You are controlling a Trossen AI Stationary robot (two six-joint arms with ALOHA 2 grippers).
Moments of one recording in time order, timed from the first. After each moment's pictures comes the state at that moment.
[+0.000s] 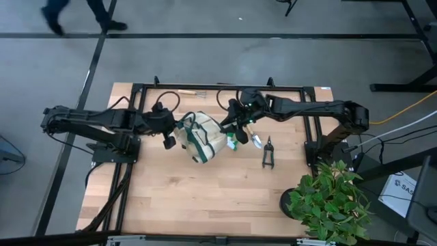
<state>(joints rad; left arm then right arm) -0.03 0.90 0.85 -0.67 -0.44 -0.26 -0.21 1.59 1.16 -0.15 -0.42 -0.06</state>
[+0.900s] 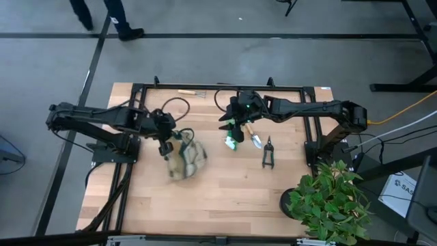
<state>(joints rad) -0.06 1.04 1.01 -1.01 -0.27 -0.43 -0.20 1.60 1.16 -0.15 -0.26 -0.07</state>
